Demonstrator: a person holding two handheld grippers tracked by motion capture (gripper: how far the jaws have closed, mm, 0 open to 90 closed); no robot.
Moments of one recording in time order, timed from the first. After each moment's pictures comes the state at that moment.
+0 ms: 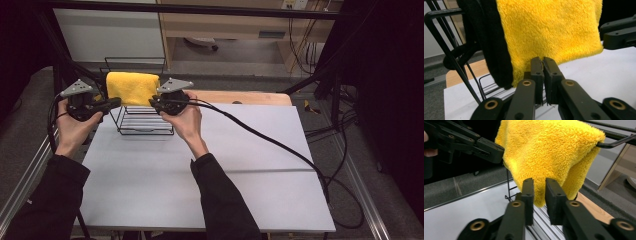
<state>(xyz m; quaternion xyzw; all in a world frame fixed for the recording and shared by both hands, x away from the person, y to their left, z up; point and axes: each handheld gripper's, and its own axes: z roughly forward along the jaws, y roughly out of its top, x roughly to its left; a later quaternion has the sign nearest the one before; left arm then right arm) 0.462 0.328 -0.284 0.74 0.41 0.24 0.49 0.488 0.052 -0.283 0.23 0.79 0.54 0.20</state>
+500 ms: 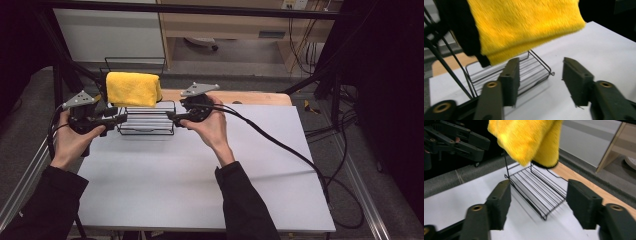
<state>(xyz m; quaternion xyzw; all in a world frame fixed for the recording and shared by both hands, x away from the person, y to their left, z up) 0.438 0.317 -0.301 0.76 0.40 0.20 0.48 0.463 -0.011 -0.276 0.28 0.80 0.50 0.17</state>
